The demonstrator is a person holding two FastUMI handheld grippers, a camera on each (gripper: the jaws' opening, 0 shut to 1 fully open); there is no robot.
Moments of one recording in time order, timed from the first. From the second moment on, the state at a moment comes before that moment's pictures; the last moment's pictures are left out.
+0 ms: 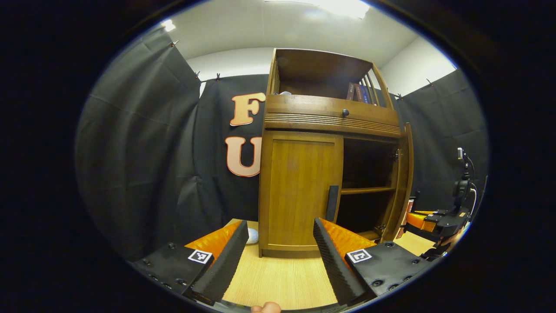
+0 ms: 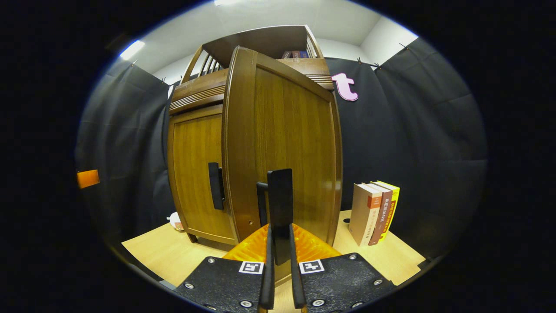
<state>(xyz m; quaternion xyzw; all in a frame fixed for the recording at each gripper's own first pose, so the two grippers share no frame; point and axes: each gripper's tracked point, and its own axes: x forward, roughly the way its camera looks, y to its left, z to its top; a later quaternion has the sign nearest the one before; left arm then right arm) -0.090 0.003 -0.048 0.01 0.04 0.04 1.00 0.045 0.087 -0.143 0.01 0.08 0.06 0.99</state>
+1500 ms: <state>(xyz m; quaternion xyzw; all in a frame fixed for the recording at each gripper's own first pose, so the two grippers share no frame) -0.073 -0.072 -0.058 0.01 0.05 -0.01 1.00 0.028 -0.012 -0.139 -0.01 0.08 0.00 1.00</state>
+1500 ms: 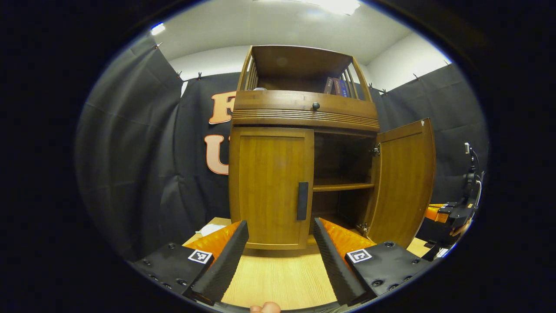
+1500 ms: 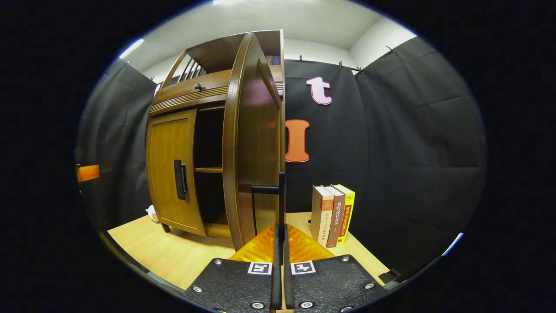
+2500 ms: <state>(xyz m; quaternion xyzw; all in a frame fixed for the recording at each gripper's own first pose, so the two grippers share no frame) -0.018 -0.104 -0.080 -0.02 0.06 -0.02 1.00 0.034 -0.069 -0.139 0.04 0.09 0.02 0.99</state>
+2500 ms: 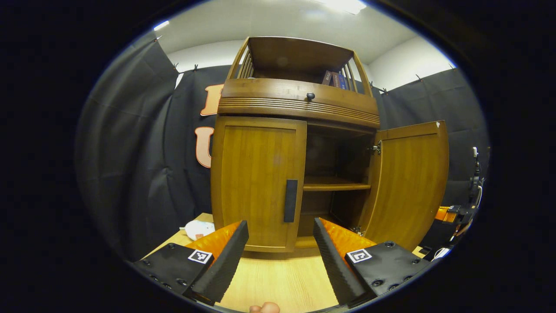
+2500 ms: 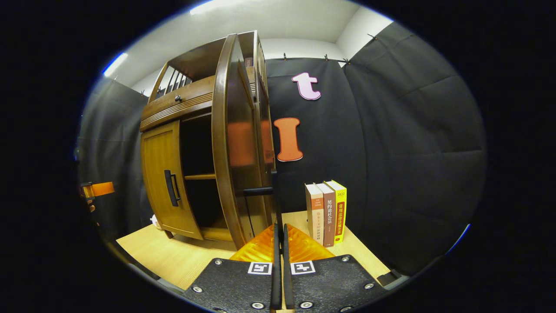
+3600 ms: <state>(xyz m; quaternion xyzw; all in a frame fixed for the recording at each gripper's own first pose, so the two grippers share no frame) 0.155 -0.128 -0.124 0.01 0.06 -0.03 1.00 -0.021 -0.121 -0.127 0.02 0.05 -0.10 0.99</state>
